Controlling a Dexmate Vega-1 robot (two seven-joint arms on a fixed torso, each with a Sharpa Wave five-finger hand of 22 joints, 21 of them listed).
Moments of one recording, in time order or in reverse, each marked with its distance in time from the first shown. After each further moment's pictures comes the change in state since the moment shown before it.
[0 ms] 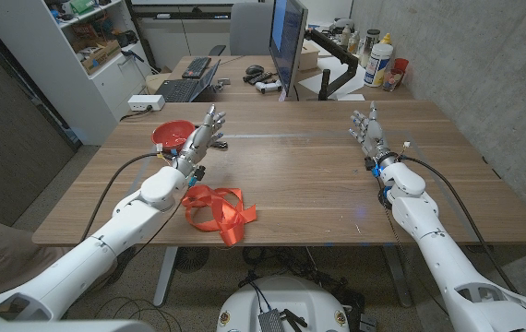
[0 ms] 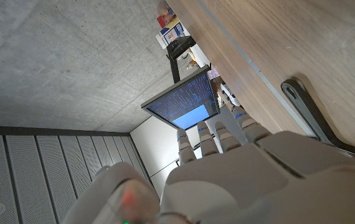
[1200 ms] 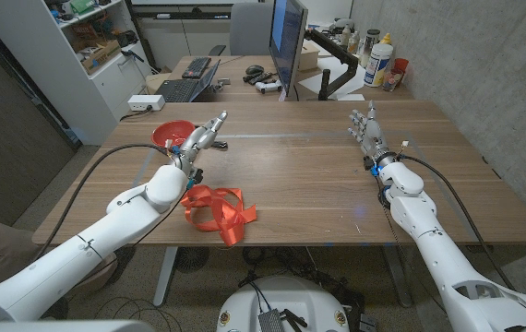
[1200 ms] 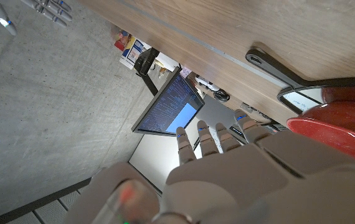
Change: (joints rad) left arm 0.038 0.121 0.036 -0.260 0.266 0.349 0.177; left_hand -0.004 -0.004 -0.021 0.004 0.011 0.004 0.002 0.000 0.000 -0.002 0.002 0.005 0.000 -0.023 -0.004 0.000 0.000 -0.041 0.003 0.002 0.000; right arm 0.012 0.005 -0.007 0.023 -0.019 0.028 0.005; right_hand 0.000 0.000 0.000 0.000 0.000 0.000 0.000 0.000 0.000 0.000 0.000 0.000 0.000 -0.010 -0.005 -0.001 0.000 -0.014 0.000 0.000 0.000
